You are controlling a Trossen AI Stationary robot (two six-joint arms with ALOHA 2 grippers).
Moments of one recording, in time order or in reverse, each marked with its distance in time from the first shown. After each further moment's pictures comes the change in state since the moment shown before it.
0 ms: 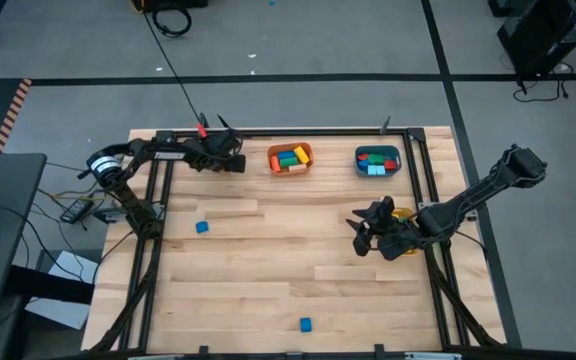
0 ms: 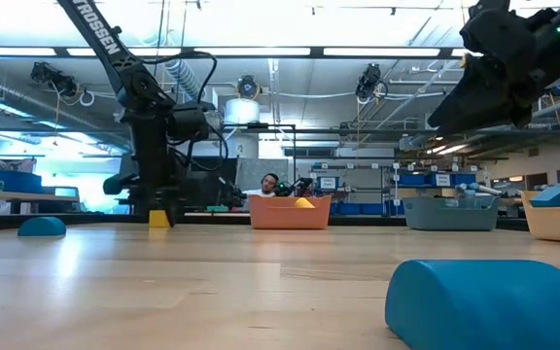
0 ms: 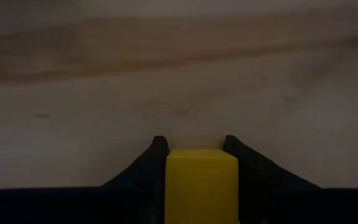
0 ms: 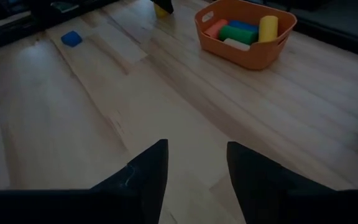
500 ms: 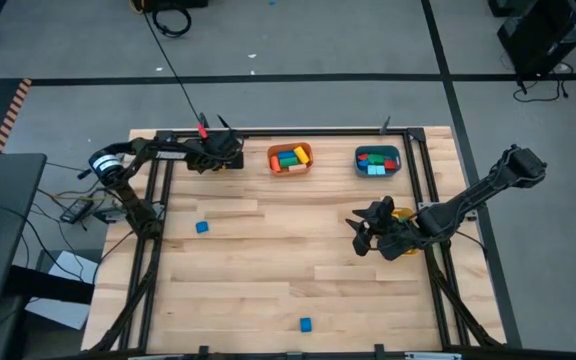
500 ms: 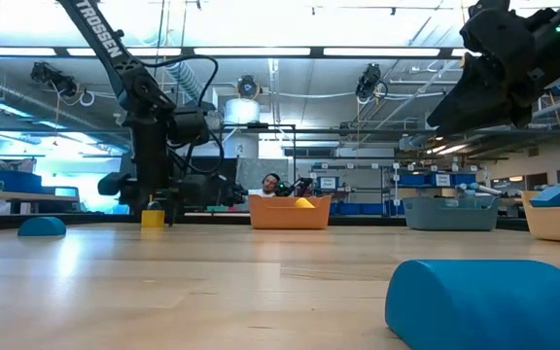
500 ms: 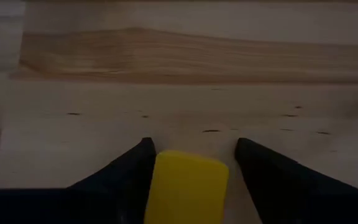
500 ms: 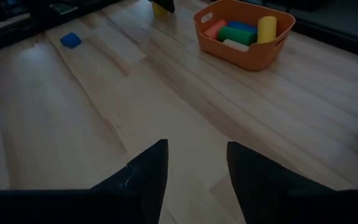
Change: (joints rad) left arm 0.016 0.012 0.001 0.002 -0.128 -0.107; right arm 0.000 0.001 0.000 0.002 0.005 0.006
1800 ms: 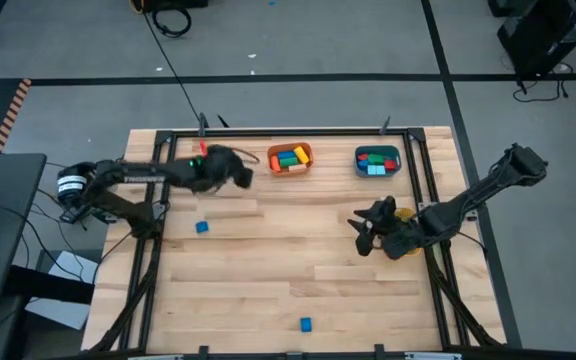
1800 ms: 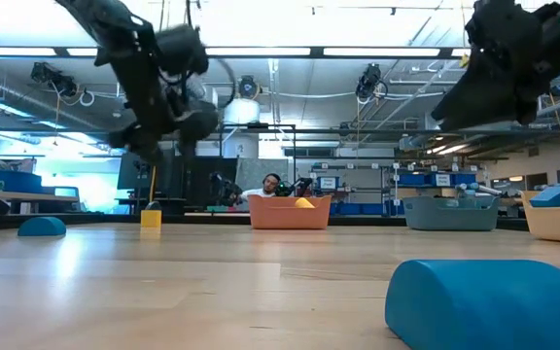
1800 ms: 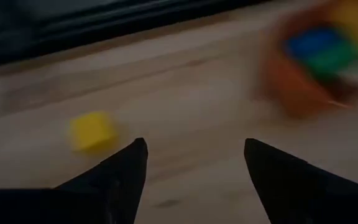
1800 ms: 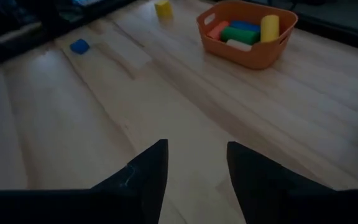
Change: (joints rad) left arm -0.391 -0.328 -0.009 -0.090 -0.156 0.045; right arm 0.010 -0.046 0.000 -0.026 -0.008 0.031
